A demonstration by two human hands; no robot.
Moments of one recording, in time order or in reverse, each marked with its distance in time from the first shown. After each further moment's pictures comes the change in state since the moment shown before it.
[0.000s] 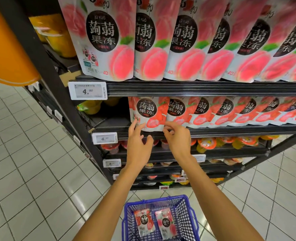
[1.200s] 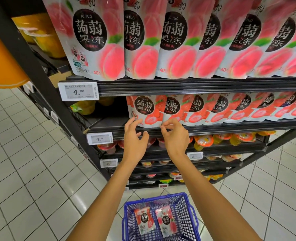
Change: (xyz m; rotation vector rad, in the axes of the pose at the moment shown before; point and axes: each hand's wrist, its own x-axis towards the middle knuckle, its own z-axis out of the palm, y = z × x) left_hand 0.012 0.003 0.005 -0.011 0.019 0.006; right_hand -0.002 0.004 0.009 -0.004 0.177 0.141
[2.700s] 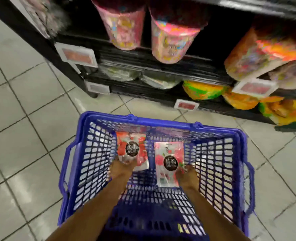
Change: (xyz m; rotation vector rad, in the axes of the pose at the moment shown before) left_hand -0.303 -0.749 0.269 0.294 0.083 -1.262; right_hand -0.280 0.708 0.359 -0.435 -0.842 0.719
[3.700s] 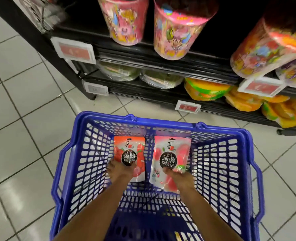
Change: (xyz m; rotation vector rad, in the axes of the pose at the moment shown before) left_hand 0.051 -0.025 0.036 0.216 0.052 -0.088; right_hand -0.001 -0.020 0.014 0.499 -0.150 0.206
